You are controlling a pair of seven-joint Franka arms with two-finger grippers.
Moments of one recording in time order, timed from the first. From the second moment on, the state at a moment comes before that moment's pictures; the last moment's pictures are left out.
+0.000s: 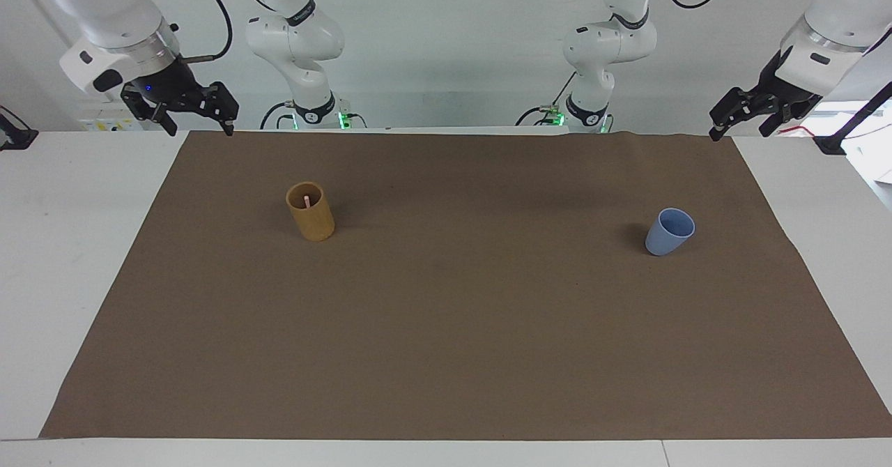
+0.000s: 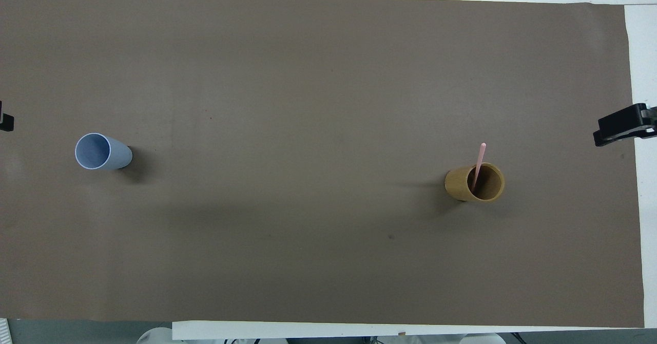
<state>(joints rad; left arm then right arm) 0.08 -0.04 -0.11 -1.50 0.00 1.39 -0.02 -0.06 0.01 0.01 -1.47 -0.03 1.35 -0.06</state>
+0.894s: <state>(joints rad) 0.11 -0.05 -0.09 -1.80 0.00 1.77 -0.02 -0.04 0.02 0.02 -1.45 -0.03 1.33 -0.06</state>
